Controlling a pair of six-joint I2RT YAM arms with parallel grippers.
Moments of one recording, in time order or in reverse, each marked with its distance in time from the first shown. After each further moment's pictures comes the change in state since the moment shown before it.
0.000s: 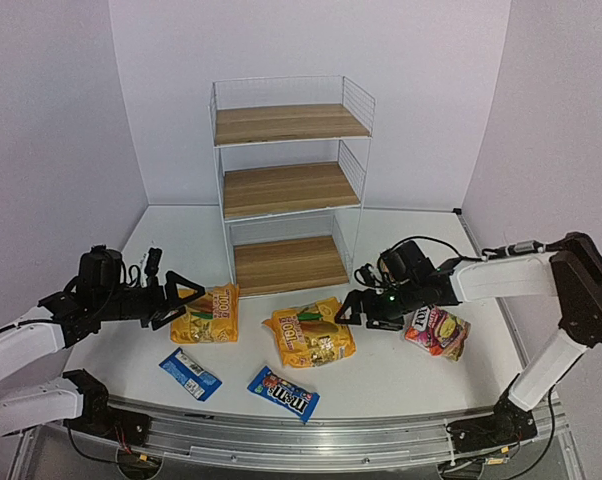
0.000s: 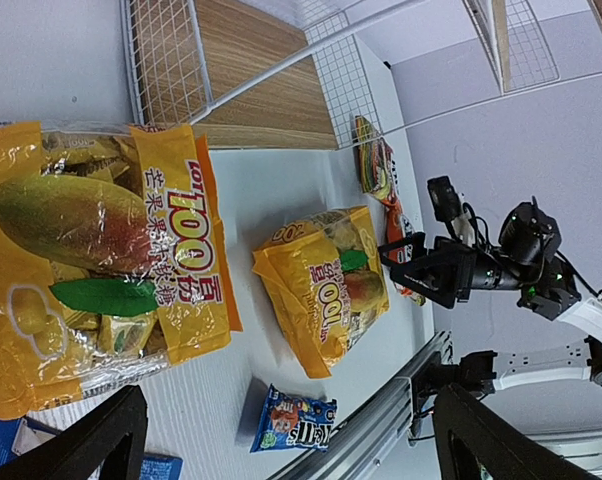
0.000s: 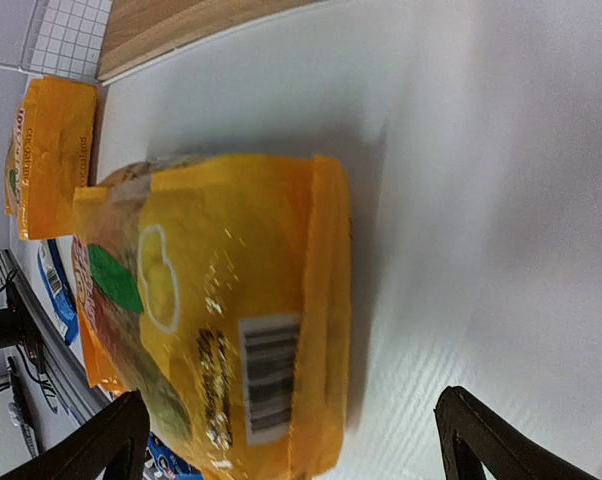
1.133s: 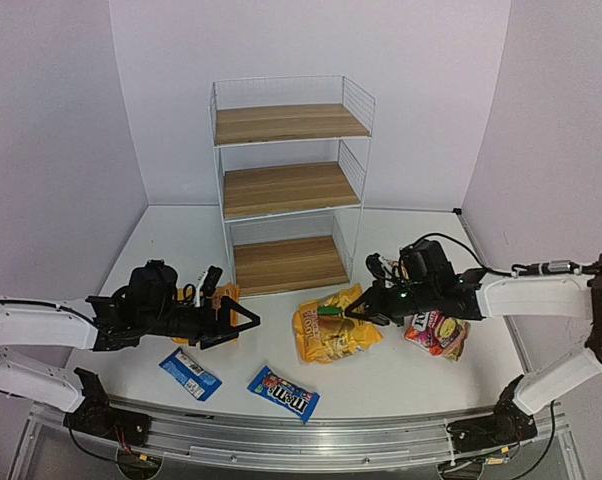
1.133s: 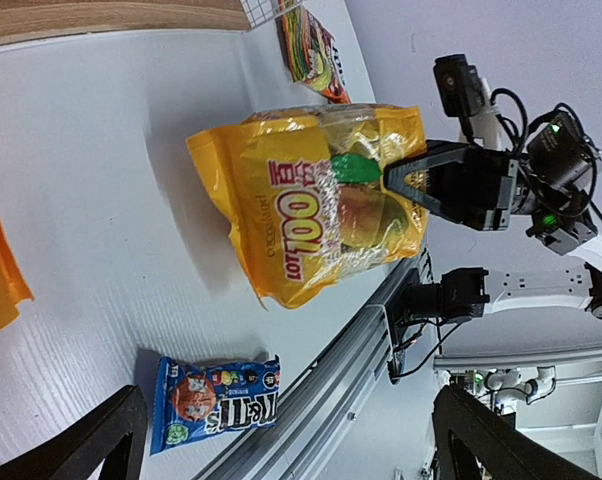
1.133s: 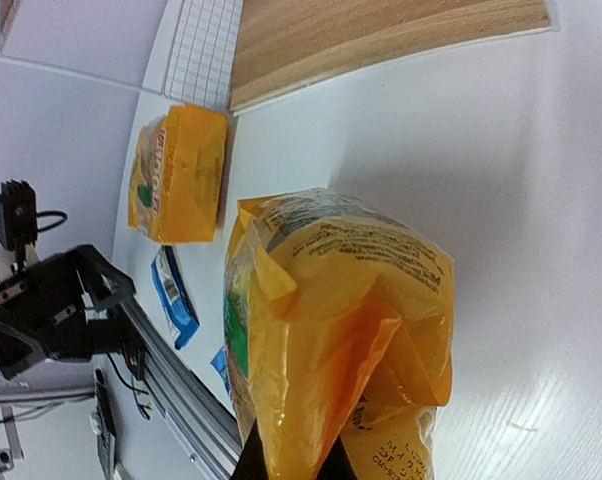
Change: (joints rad) left arm -0.406 0.301 0.018 0.338 -0.102 -0.132; right arm 0.041 -0.225 -0.148 0.169 -0.067 0.200
